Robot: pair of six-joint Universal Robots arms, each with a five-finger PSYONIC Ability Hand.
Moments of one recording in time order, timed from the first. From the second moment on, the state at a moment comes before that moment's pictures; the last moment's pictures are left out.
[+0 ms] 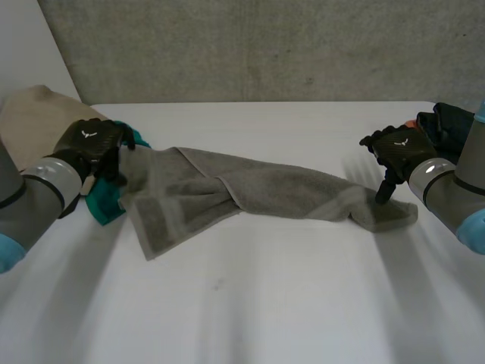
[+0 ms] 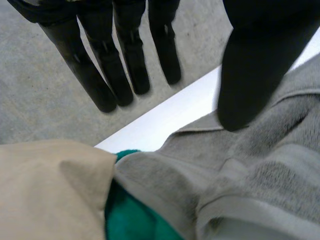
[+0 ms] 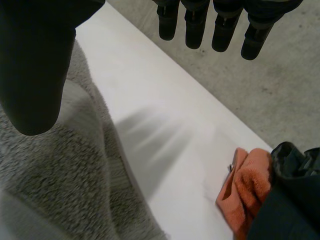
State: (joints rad) left arm 4.55 -1.90 -1.53 3.24 -1.35 3.45; right arm 1.76 -1.00 1.29 0.01 1.41 2.67; left_hand 0.58 0.63 0.65 0.64 0.47; right_hand 0.22 0.20 0.21 0.20 0.05
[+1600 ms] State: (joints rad) left arm 4.40 -1.72 -1.26 3.10 -1.17 3.27; right arm 2.12 -0.69 0.84 0.15 1.45 3.41; left_hand 1.14 1.20 1.19 1.20 1.00; right_hand 1.09 1.16 1.15 1.16 0.96
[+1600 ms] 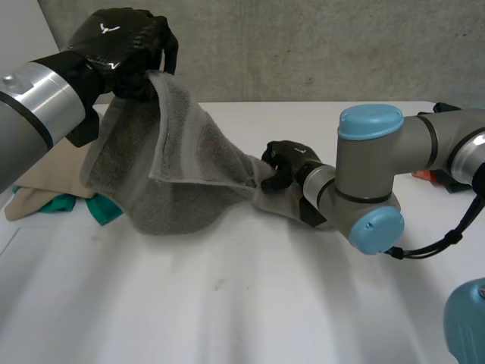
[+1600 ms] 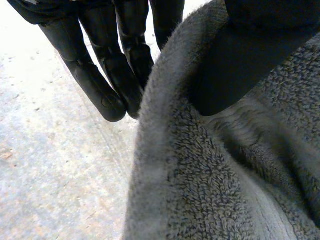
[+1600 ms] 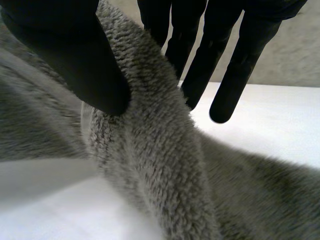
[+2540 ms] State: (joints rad) left arm 4.49 -2.15 -1.10 2.84 -1.15 3.88; right arm 1.83 -0.96 0.75 -0.18 1.38 3.03; left_hand 0.23 0.30 0.31 0.29 0.18; right_hand 1.13 1.17 1.19 1.19 1.01
